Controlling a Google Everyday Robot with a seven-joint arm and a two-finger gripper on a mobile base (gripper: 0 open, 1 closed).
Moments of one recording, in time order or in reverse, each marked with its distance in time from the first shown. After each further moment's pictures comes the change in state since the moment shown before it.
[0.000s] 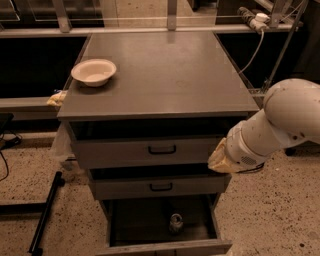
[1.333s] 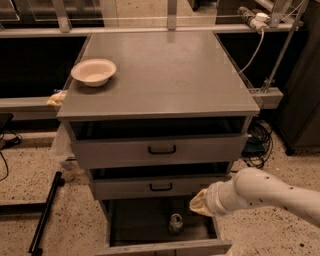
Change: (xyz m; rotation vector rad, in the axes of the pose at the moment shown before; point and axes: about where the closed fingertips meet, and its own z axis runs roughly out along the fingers) arm 0.075 0.046 0.226 -0.054 -0.166 0.002
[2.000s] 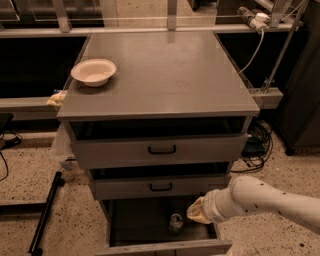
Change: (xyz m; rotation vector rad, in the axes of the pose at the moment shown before) arm 0.015 0.016 0.035 -0.045 -0.026 0.035
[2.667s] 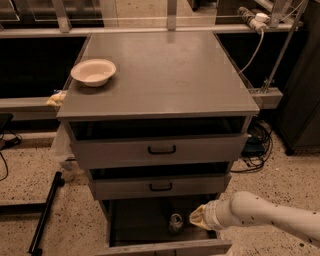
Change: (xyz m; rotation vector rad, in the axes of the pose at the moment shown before) arm 0.060 -0.013 0.059 0.058 -0.009 -0.024
